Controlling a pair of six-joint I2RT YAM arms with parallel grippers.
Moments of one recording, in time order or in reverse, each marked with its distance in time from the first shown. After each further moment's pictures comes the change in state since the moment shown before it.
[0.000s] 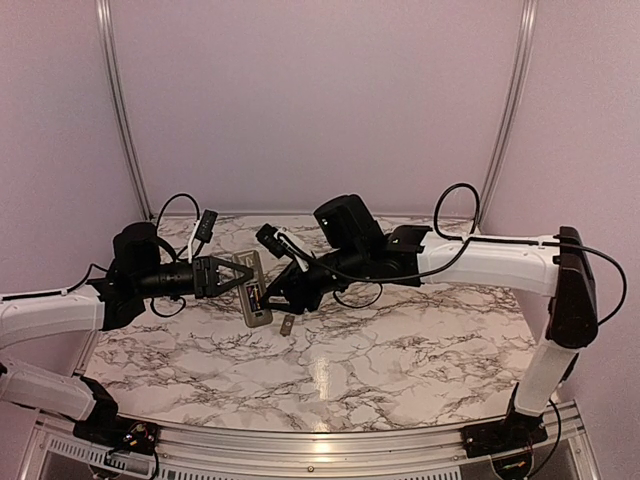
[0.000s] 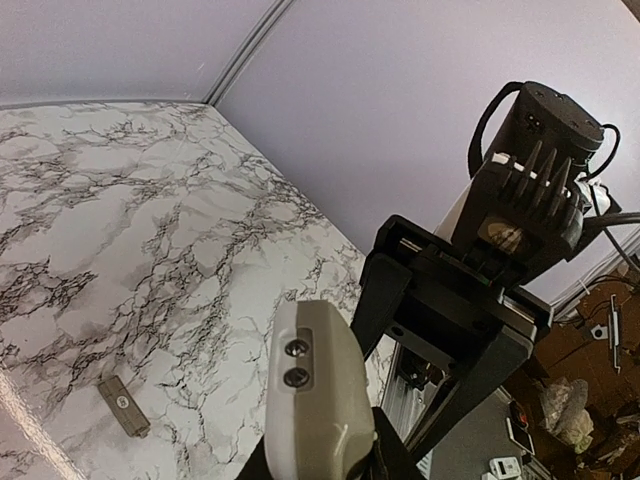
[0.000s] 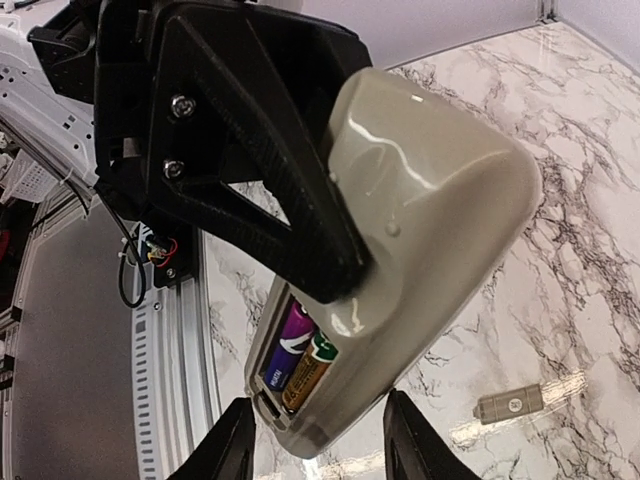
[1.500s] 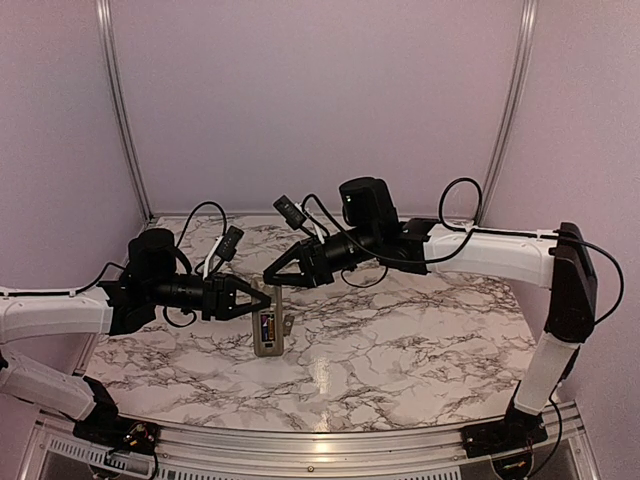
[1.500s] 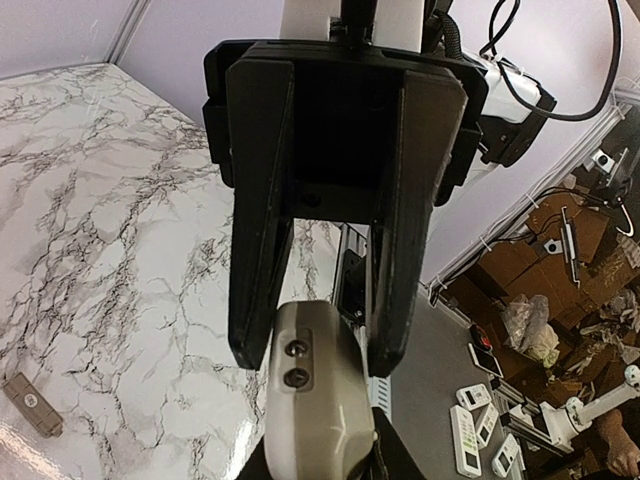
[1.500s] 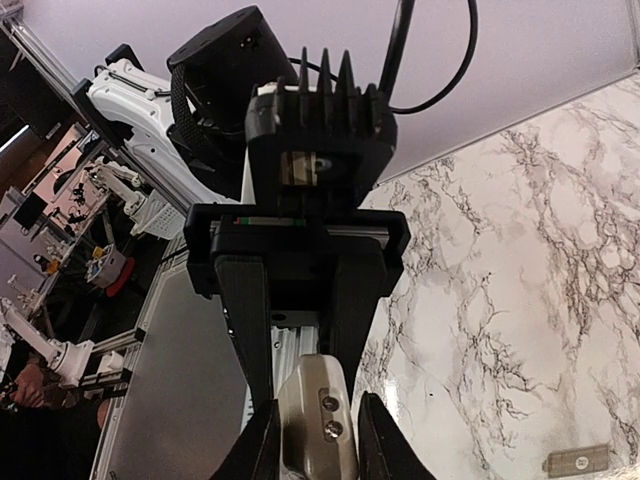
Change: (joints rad) left arm -0.134 0.045 0.018 -0.005 0.139 0.076; right arm -0.117 -0.004 -0.040 0.253 -0.436 0.190
